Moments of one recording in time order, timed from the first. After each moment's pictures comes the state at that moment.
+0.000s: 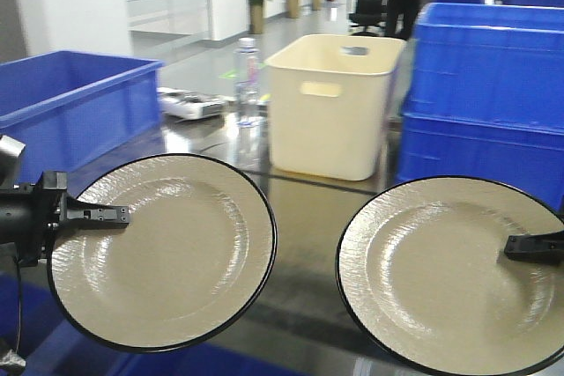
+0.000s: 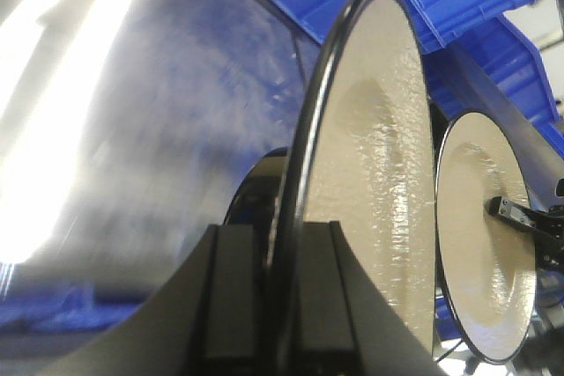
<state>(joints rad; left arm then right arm) 0.19 1.66 -1.27 -1.38 1.14 0.72 -0.38 1.31 -1.00 1.20 0.99 -0.55</state>
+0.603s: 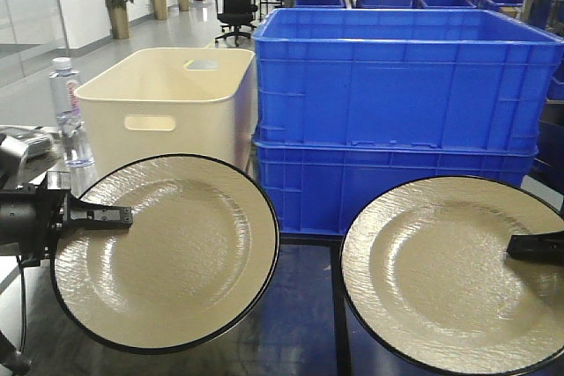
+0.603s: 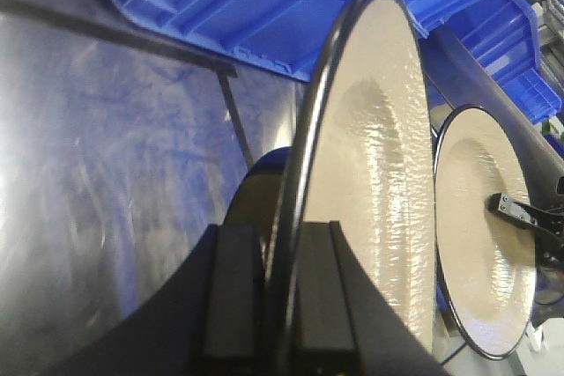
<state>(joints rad) 0.19 1.66 -1.27 -1.38 1.14 0.72 -0.38 1.31 -1.00 1.20 0.98 -0.55</state>
